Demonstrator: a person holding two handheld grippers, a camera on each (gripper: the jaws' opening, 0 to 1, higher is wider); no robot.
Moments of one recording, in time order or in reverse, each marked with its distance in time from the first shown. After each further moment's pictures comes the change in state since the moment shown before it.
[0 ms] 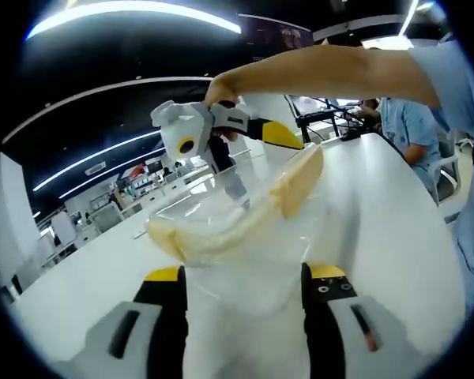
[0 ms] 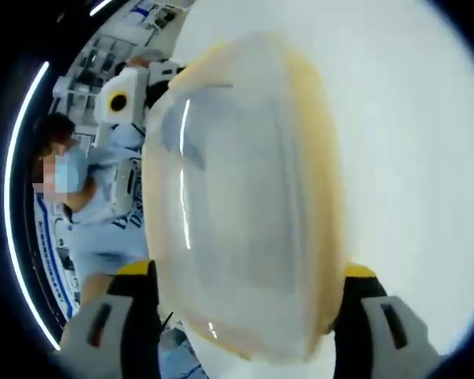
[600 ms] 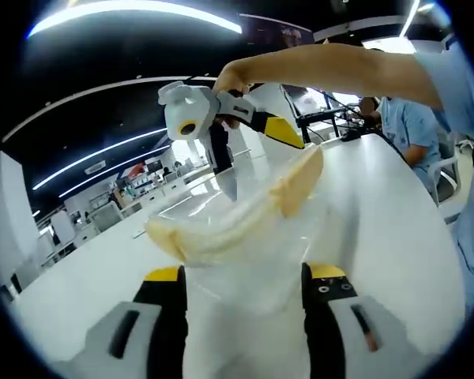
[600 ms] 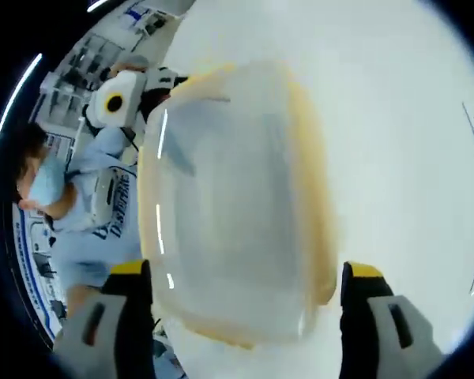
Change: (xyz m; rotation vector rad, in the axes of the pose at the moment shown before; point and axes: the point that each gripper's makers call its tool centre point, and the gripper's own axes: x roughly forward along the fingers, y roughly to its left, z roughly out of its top) left arm 0.001 0.001 -0.001 -0.005 0.000 -0.002; right arm -0.006 -0.001 0.004 -0.024 -0.068 -0.157
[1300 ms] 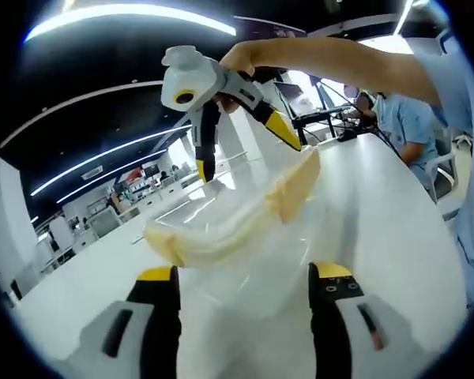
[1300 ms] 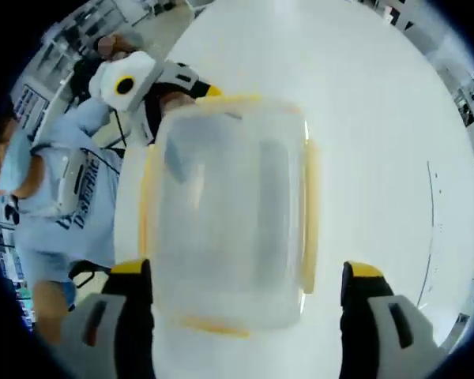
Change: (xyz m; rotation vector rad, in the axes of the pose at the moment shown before) left arm -0.001 0.001 0.003 0.024 -0.016 -0.018; right arm -0.033 -0.003 0.017 -0.212 -0.051 -0.326
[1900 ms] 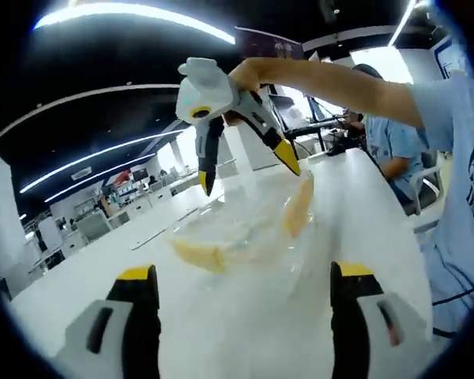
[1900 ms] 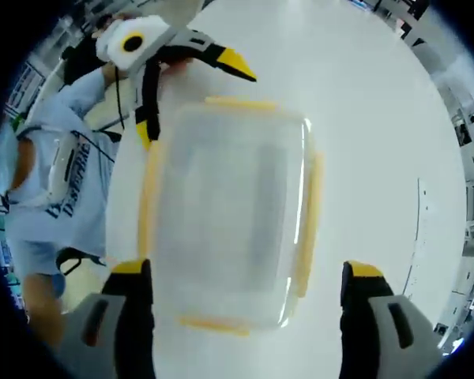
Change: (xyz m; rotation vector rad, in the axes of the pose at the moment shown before) left arm -0.049 0.042 0.038 -0.082 -0.066 -0.117; right arm -0.003 0.001 0.006 -0.058 0.069 -0.053
